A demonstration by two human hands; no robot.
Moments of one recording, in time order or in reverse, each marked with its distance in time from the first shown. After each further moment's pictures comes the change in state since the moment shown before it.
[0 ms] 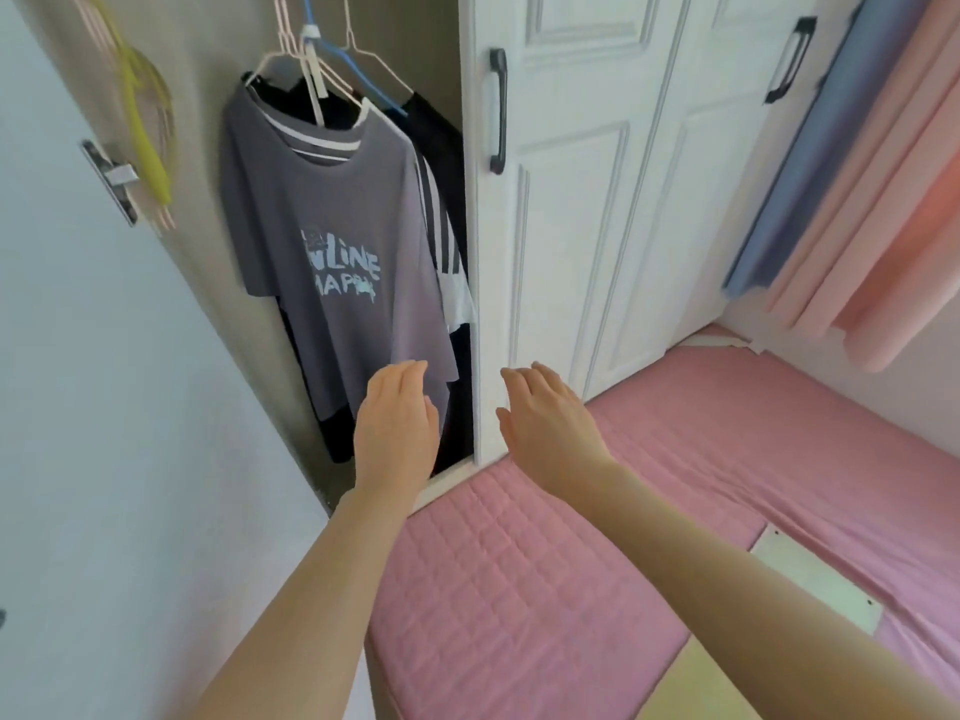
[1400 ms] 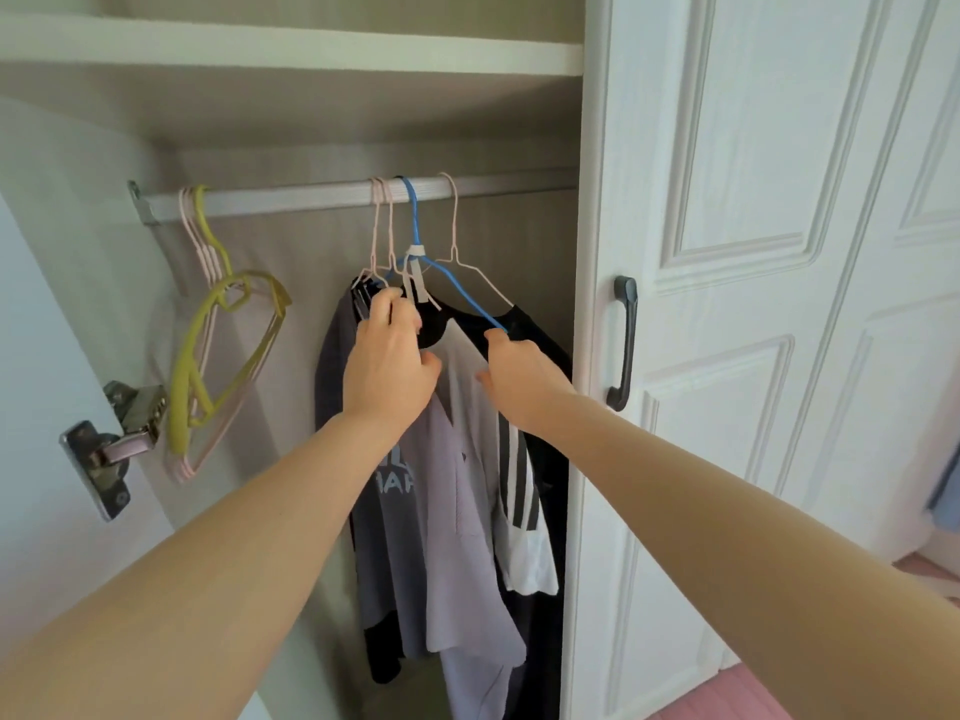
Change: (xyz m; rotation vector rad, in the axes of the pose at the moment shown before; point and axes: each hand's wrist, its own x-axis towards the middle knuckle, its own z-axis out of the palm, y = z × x) left_hand 0.328 -0.047 -0.073 0.150 0.418 0.093; right_hand 0.364 -0.008 -0.050 0.229 0.141 -0.135
